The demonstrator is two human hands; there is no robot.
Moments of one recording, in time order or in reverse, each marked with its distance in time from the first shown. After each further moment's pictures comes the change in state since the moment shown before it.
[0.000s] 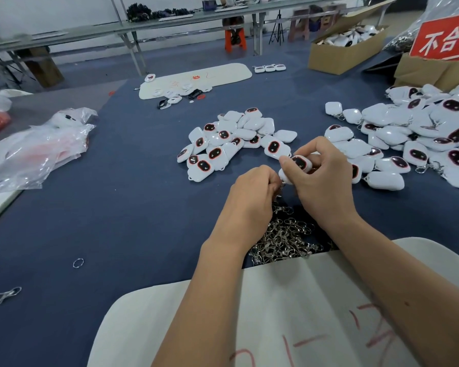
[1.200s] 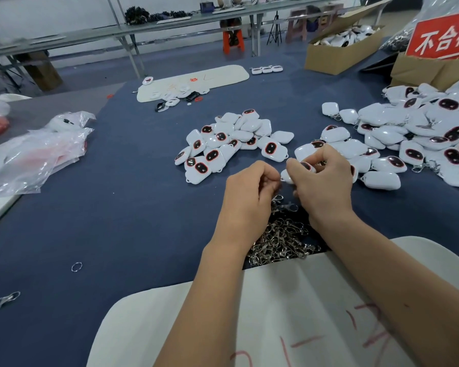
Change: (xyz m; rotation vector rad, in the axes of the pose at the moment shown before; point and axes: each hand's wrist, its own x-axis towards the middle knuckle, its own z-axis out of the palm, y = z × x) left_hand 0.002 0.002 0.005 -0.234 0.132 -0.003; right_hand 0.000 -0.001 0.006 0.186 0.114 0.375
